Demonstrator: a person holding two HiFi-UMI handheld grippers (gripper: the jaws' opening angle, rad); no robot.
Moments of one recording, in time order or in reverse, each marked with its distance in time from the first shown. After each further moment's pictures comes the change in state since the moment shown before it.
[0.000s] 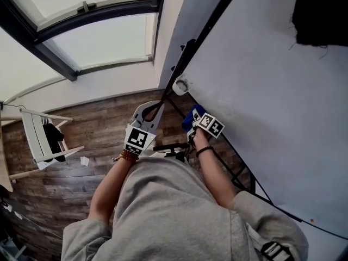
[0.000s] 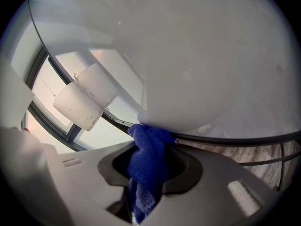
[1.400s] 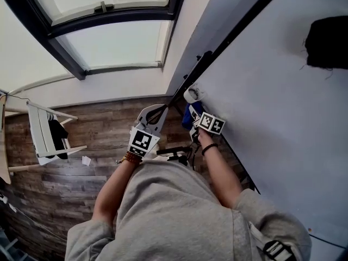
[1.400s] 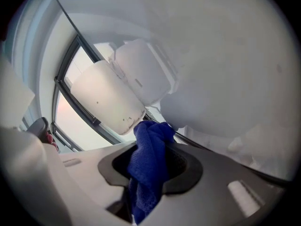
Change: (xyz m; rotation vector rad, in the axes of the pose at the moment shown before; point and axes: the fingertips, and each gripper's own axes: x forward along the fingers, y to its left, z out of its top) left arm -0.024 0.031 0.001 -0.006 -0.005 0.059; right arm 0.035 0.105 0.002 -0.259 0.051 0.328
